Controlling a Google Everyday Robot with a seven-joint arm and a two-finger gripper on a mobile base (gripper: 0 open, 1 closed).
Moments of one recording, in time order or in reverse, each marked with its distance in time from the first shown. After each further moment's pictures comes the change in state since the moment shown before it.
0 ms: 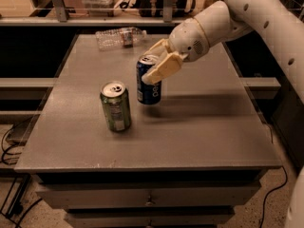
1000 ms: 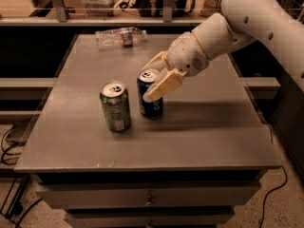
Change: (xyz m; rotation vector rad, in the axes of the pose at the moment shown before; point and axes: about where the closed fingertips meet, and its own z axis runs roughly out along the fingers) arm 0.022 0.024 0.019 0.041 0.099 -0.072
